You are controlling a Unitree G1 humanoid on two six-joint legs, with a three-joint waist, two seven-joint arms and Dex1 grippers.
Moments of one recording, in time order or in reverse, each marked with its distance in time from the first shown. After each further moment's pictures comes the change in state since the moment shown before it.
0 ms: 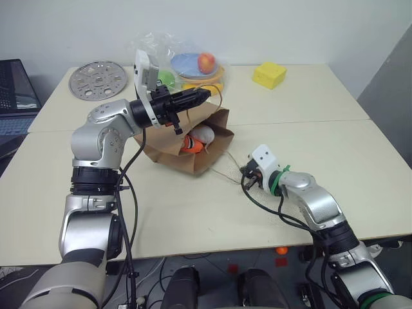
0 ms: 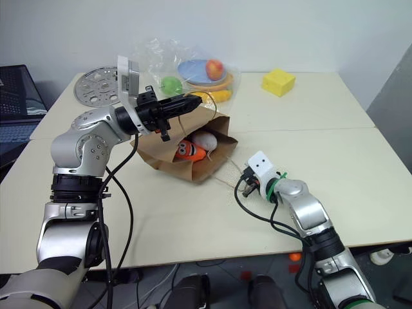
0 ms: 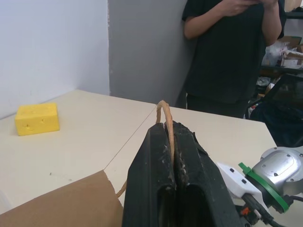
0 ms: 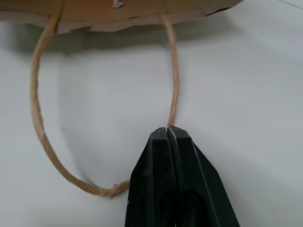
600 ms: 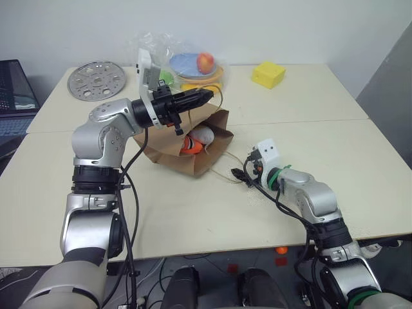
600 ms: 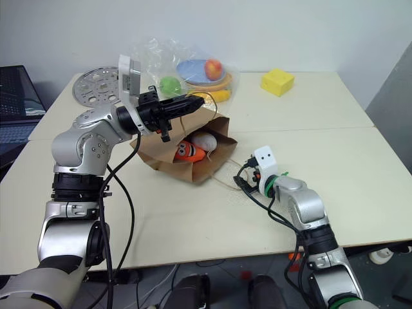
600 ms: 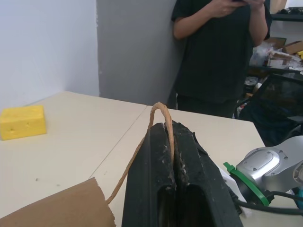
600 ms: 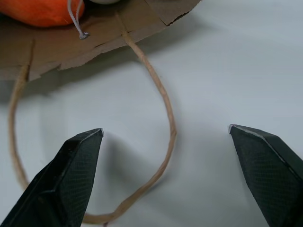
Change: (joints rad) left arm -0.010 -0.006 0.000 -0.003 0.001 0.006 -0.012; right arm -0.039 0.079 -0.006 0.133 0.010 -0.019 -0.104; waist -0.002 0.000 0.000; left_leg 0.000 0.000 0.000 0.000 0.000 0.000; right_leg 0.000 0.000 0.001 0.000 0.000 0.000
